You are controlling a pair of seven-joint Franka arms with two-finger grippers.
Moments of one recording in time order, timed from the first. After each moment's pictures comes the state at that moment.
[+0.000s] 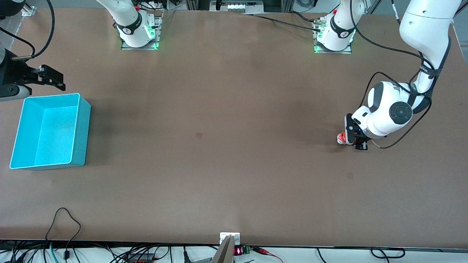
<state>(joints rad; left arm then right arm) 0.16 0.45 -0.13 -2.12 0.18 2.51 1.48 0.04 0.05 -0.03 -1.55 -0.04 1.53 -0.16</state>
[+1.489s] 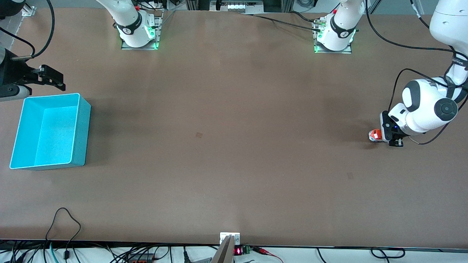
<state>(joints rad) 0.42 0.47 -0.13 -2.10 0.24 2.51 1.67 0.04 0.05 -0.03 -1.55 -0.04 1.53 -0.16</state>
